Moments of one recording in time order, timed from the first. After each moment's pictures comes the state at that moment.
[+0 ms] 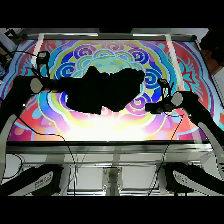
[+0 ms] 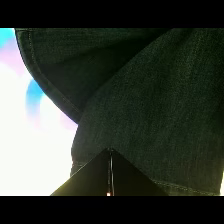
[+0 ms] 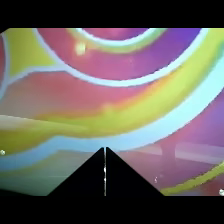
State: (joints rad) left arm -0.15 -1.18 1.10 1.56 -0.84 -1.67; right arm 0.19 -1.16 0.88 -1.37 1.00 1.63
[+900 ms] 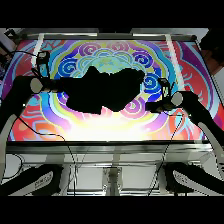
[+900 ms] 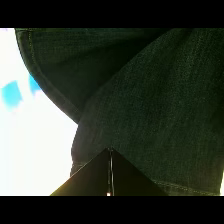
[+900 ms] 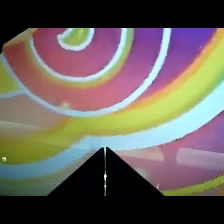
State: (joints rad) left arm -0.15 -1.18 1.10 1.56 -0.84 -1.67; right arm 0.19 -1.16 0.88 -1.37 0.98 1.64
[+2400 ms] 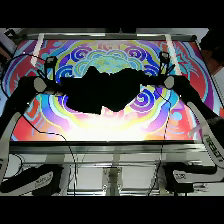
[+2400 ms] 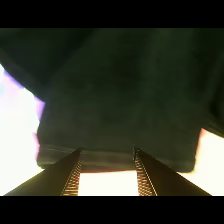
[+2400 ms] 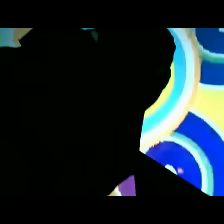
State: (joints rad) left arm -0.17 -1.22 1.09 1.36 -0.92 -1.51; right arm 0.18 -1.50 1.28 -1.36 0.59 1.64
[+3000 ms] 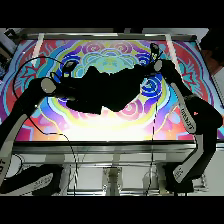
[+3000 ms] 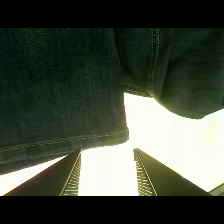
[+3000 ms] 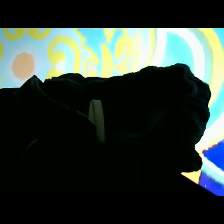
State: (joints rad) left arm -0.28 -1.22 1.09 1.19 -0.97 -1.36; right arm 0.18 -1.88 1.73 -1.31 0.79 1.71
